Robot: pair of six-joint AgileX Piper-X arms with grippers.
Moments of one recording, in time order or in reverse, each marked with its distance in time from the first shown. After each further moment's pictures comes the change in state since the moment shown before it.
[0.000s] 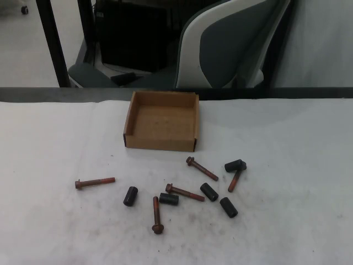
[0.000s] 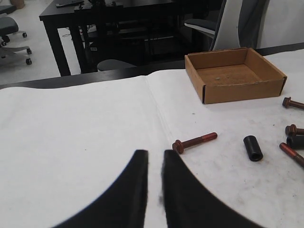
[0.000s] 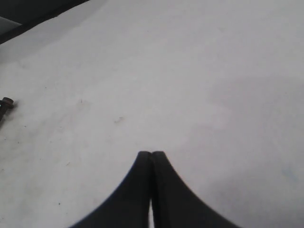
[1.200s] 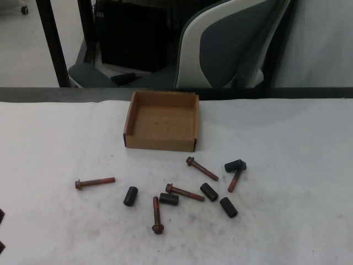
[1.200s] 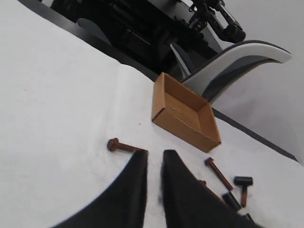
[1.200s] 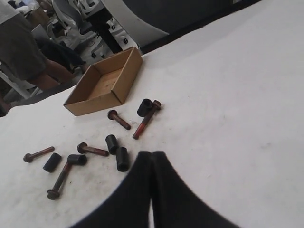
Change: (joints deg) left arm 0.0 0.0 0.0 -1.1 3.2 -40.1; right arm 0.0 0.2 -0.7 -12.0 -25.3 1.8
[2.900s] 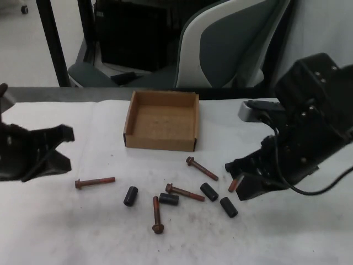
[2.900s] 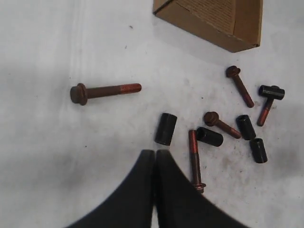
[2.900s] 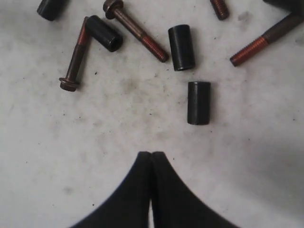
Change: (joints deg) left arm -1.7 77.3 -46.9 16.4 16.2 11.7; right arm 22.6 93.0 -63.1 27.6 -4.2 -18.9
